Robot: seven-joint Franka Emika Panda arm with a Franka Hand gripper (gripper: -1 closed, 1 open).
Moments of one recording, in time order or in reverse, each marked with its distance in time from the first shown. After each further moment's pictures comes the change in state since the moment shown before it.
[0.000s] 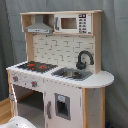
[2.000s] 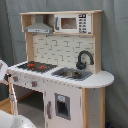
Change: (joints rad) arm -0.122 0.354 -0.061 -0.029 0.245 -0.141 -0.355
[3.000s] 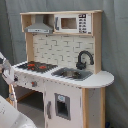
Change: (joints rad) arm -0.094 0.216 0.059 -0.031 0.001 0.161 -0.154
